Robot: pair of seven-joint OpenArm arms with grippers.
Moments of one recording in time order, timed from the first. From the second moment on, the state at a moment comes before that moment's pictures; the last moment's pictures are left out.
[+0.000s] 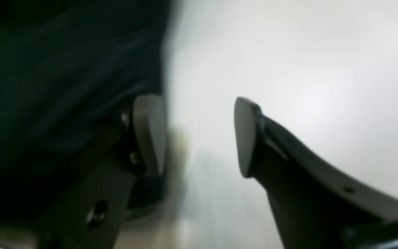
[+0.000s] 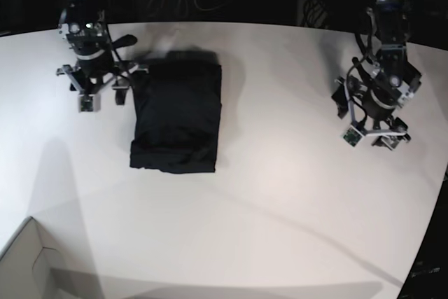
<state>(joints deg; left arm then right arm) 6.4 -13.7 -12.8 100.4 20.0 -40.2 37.5 -21.9 3.3 11.3 106.3 3.0 6.0 -32.7</state>
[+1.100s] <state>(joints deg) 35.5 7.0 -41.4 112.3 10.1 -39.9 37.9 -32.8 -4.2 57.7 90.9 2.5 34.5 -32.1</state>
